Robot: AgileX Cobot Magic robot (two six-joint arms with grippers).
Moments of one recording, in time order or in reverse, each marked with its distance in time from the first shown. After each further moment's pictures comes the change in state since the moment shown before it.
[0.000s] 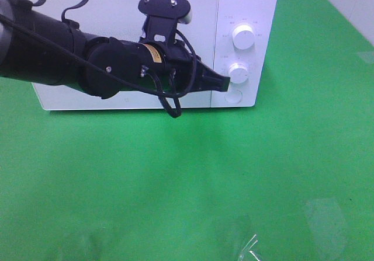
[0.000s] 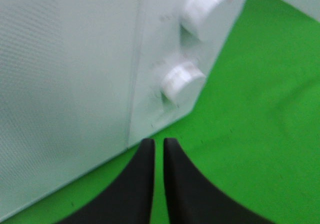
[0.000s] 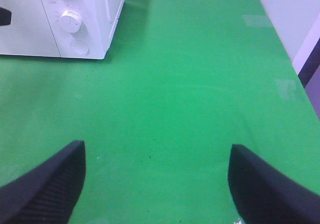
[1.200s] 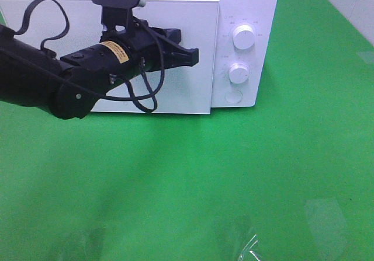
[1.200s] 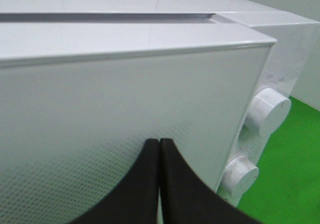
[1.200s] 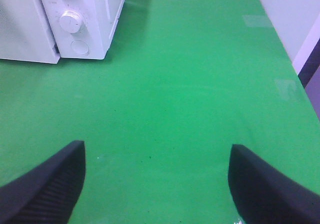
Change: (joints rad) left arm 0.115 0.030 0.138 0.105 -0.565 -0.096; right arm 0.000 0.000 0.000 -0.001 0.000 0.000
